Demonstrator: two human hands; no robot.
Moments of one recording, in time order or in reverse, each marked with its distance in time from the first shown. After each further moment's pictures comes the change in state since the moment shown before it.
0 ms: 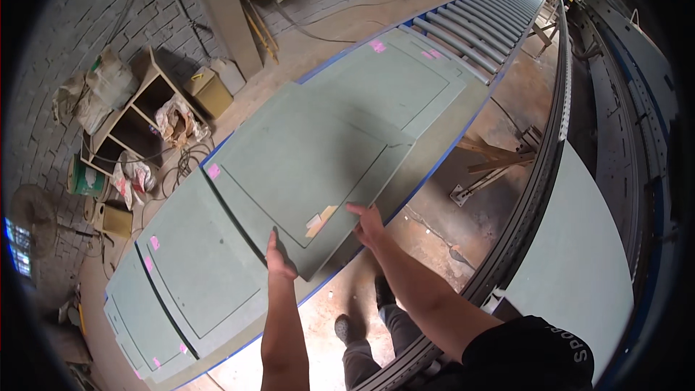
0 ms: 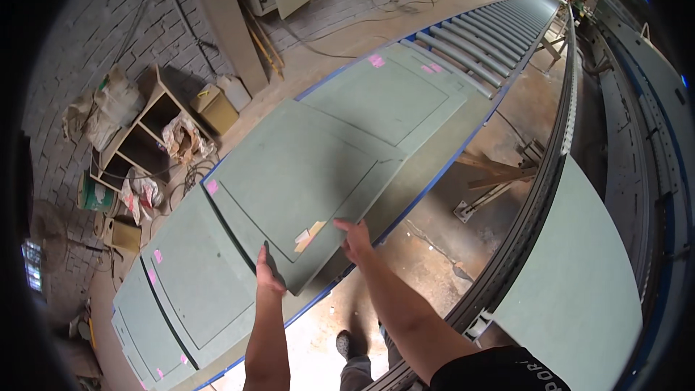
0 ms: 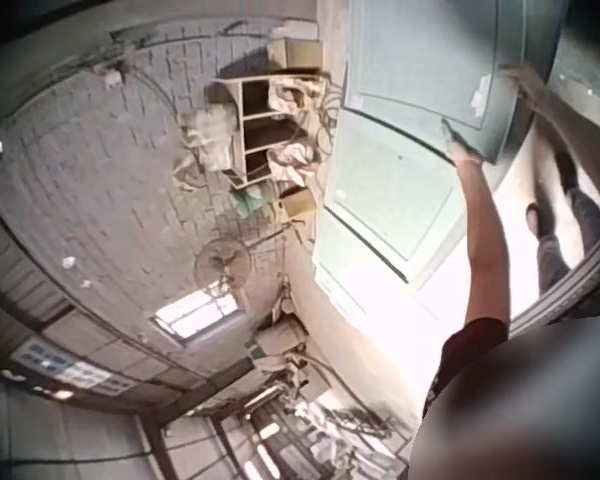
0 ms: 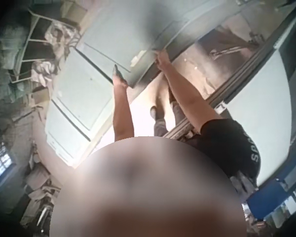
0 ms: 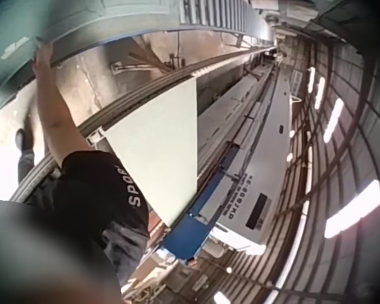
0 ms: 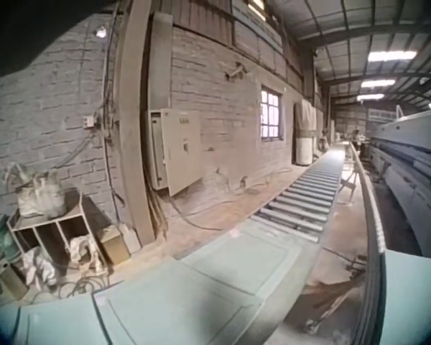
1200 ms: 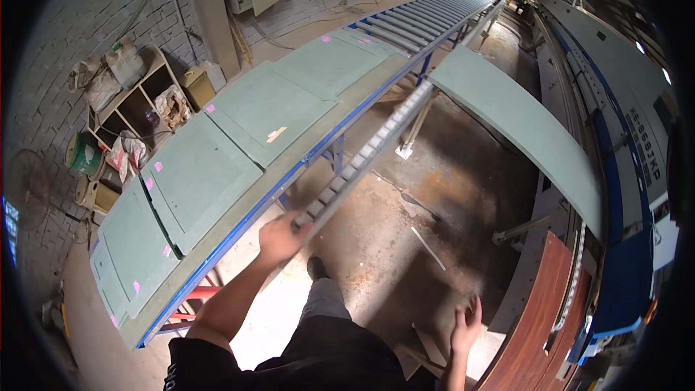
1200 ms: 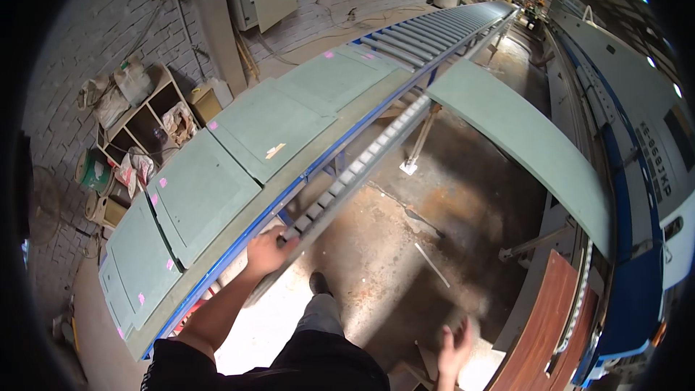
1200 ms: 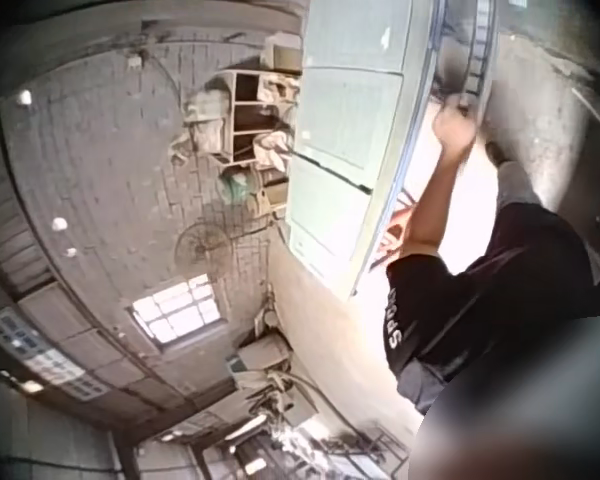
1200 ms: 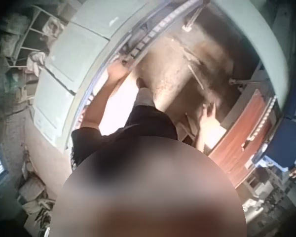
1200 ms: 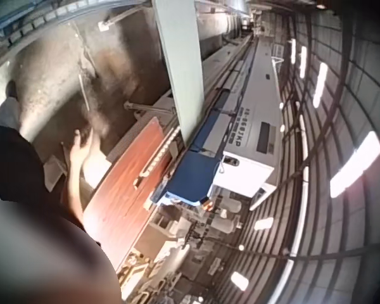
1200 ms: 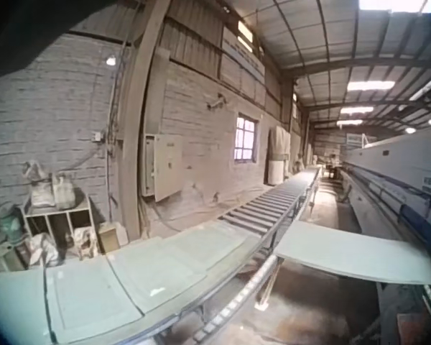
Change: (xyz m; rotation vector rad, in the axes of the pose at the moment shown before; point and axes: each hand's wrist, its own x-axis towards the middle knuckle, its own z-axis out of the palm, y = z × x) left_hand -0.476 -0.102 -0.141 1.842 -0.324 1.024; right_hand -0.839 0.107 -0.273 -0.692 0.869 -0.610
